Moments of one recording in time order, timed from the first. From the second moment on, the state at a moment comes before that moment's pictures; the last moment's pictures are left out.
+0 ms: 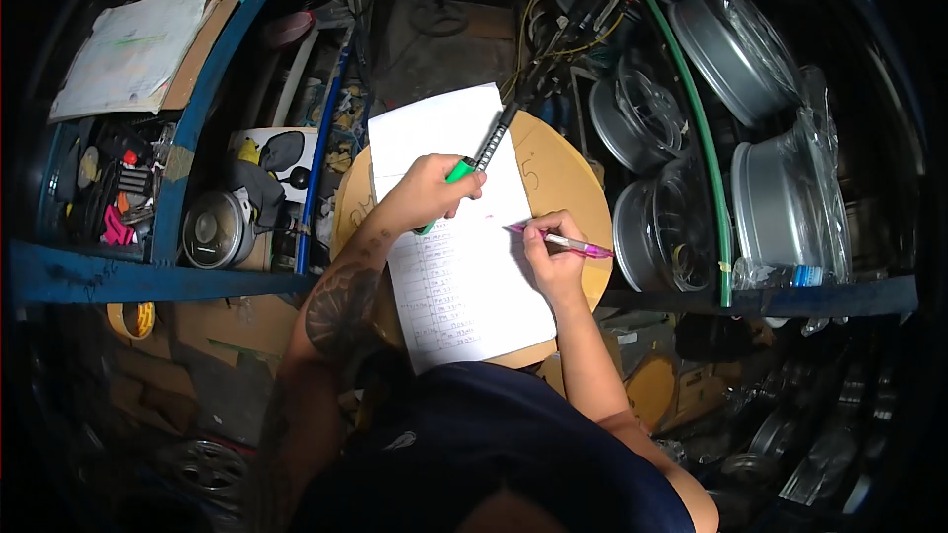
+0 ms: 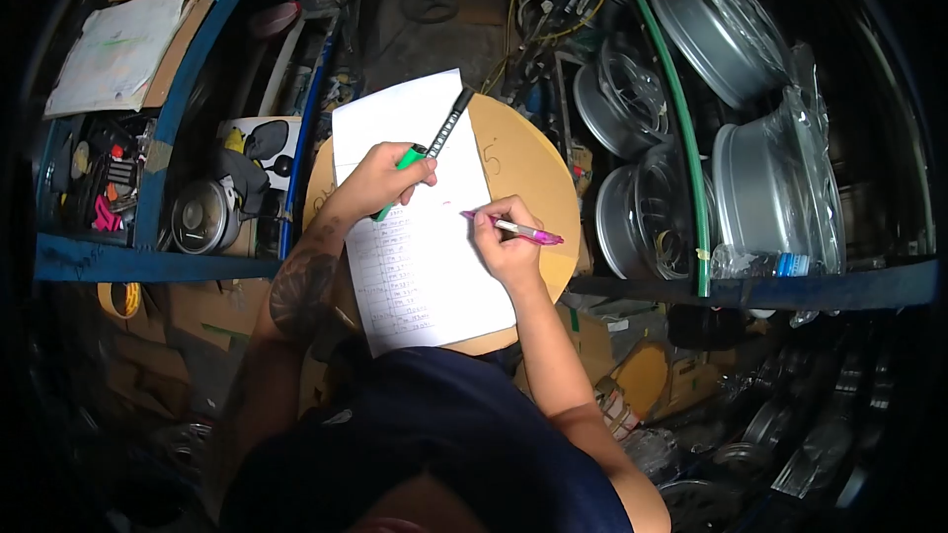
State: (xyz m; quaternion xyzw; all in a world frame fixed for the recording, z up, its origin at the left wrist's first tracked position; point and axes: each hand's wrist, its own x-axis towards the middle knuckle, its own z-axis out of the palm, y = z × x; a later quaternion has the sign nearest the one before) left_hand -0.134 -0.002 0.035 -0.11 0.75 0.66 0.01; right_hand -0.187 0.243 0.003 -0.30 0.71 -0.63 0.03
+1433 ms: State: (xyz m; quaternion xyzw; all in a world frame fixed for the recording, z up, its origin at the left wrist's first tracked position) left_hand -0.138 -0.010 0.028 -0.07 0.76 0.65 0.05; right_hand -0.185 0.232 0.015 -0.37 0.78 -0.50 0.05
